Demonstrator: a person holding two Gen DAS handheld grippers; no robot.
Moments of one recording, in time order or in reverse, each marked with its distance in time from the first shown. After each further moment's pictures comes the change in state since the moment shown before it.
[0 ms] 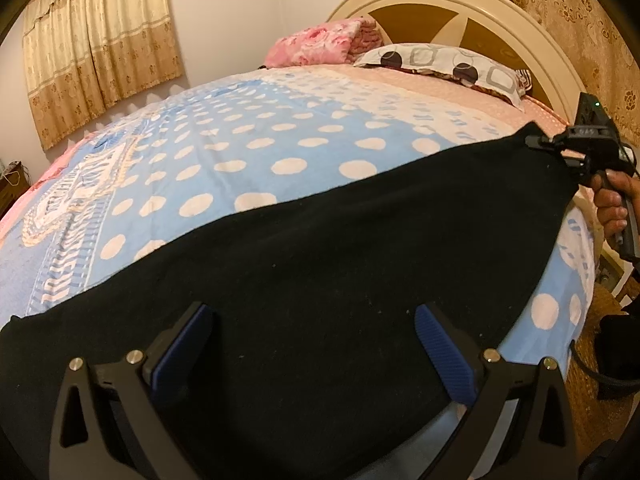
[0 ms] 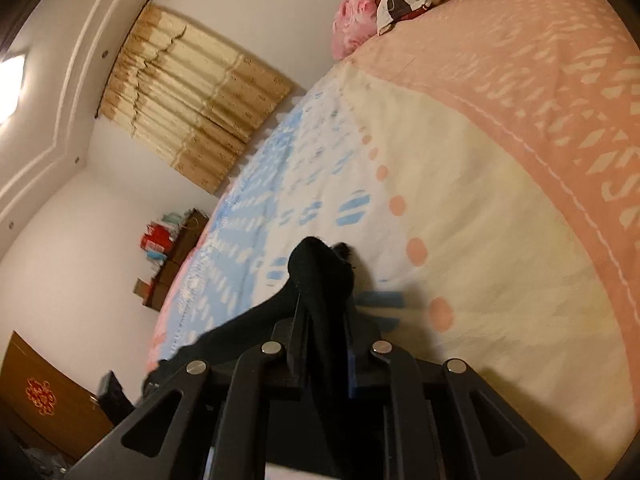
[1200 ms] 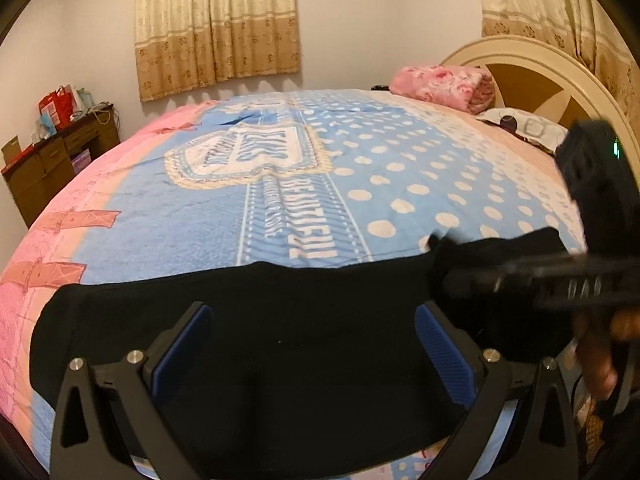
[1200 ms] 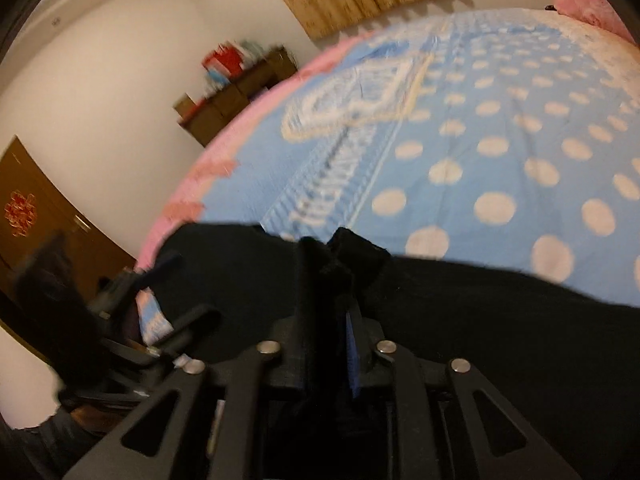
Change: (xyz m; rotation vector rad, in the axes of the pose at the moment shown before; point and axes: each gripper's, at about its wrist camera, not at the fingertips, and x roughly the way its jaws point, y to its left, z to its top) left arm -0.098 0.186 -0.046 -0.293 -0.066 0.225; right arm 0.257 0.334 -0.193 -0.513 0.472 0.065
